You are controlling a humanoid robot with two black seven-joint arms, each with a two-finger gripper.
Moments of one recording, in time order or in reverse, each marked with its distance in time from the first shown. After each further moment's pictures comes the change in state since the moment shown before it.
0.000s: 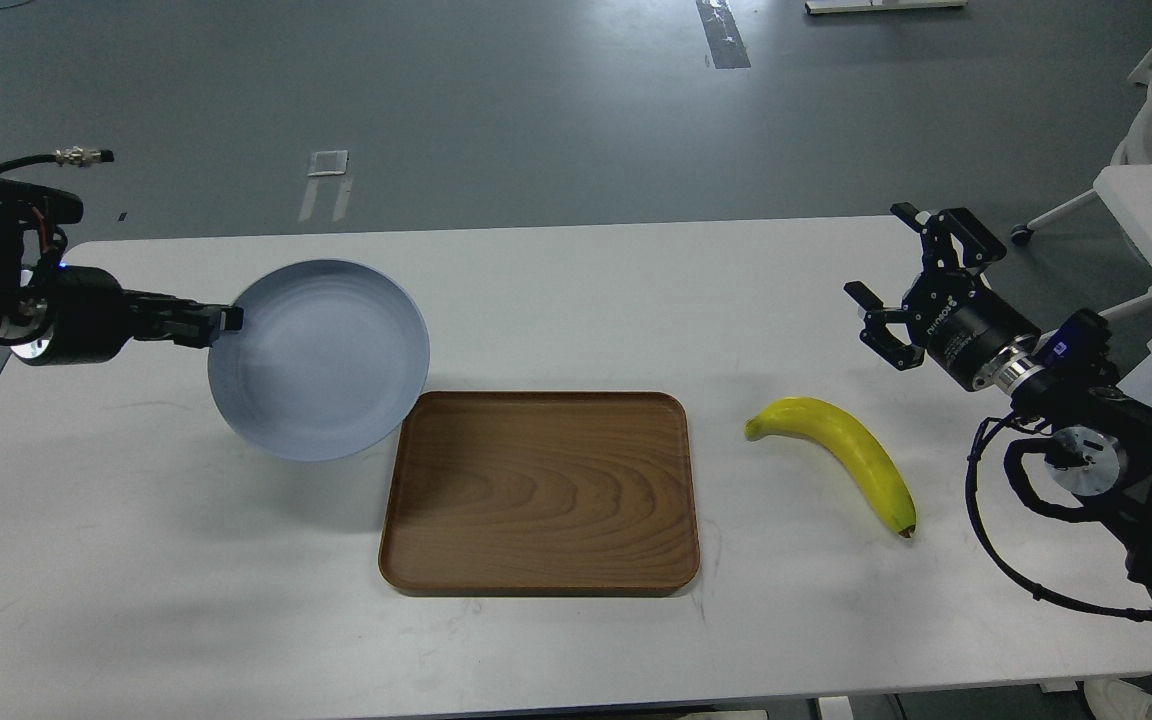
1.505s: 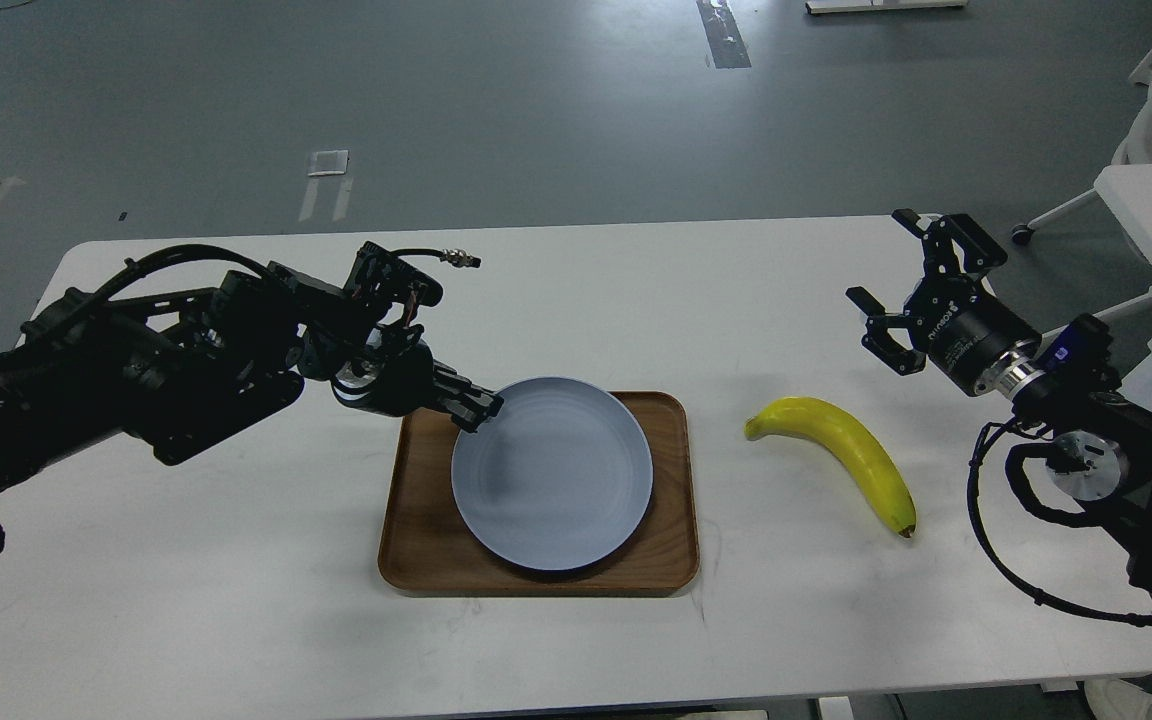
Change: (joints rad) left arm -0.118 -0.545 0.296 0.226 -0.001 0.000 0.051; right arm -0.010 0.000 -0.001 -0.005 0.000 0.000 0.000
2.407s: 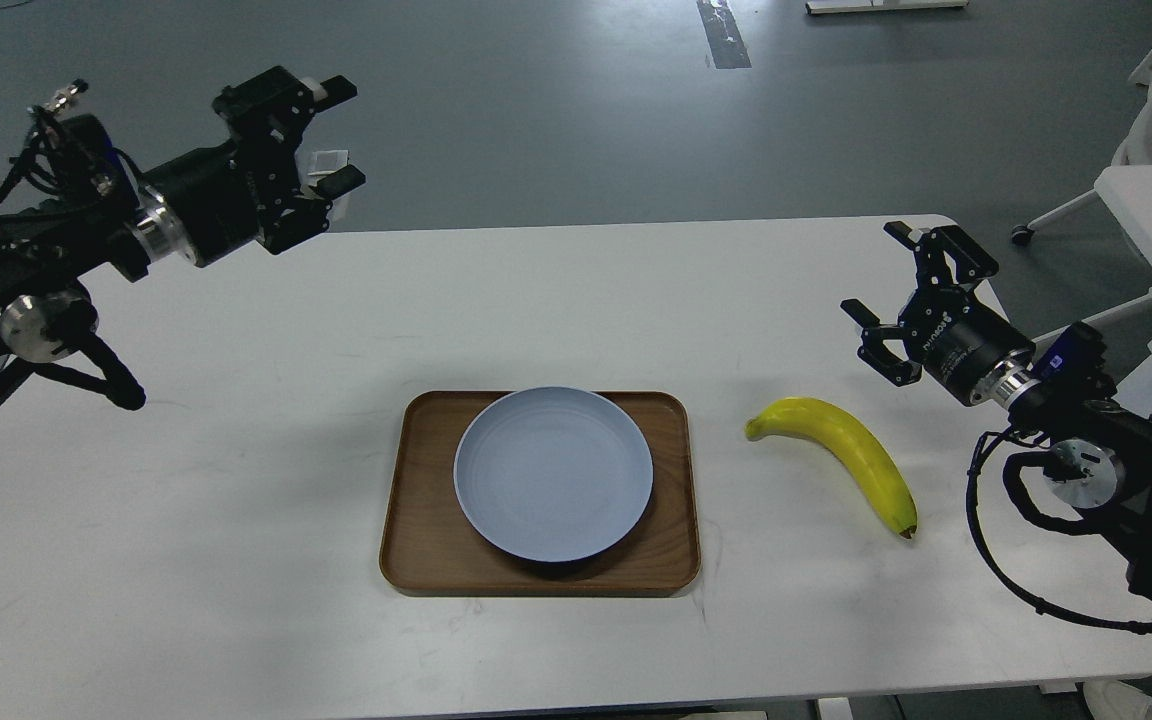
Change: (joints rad) left arm 0.248 0.345 -0.410 -0.003 -1.388 0.000 -0.034; right arm -0.004 0.005 -0.026 0.001 -0.002 0.000 0.000
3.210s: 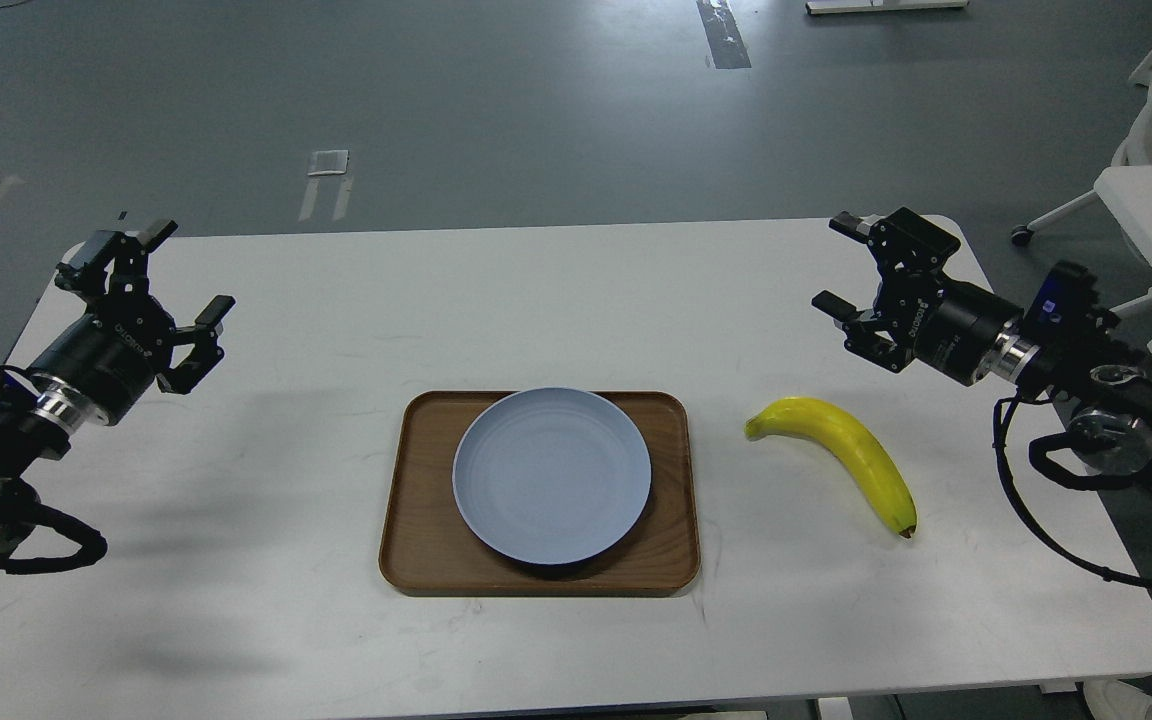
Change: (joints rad) left arm 0.374 -0.049 -0.321 0.044 -0.009 0.000 -0.009; right arm 0.163 -0.164 -0.082 0.210 -0.385 0.000 0.000
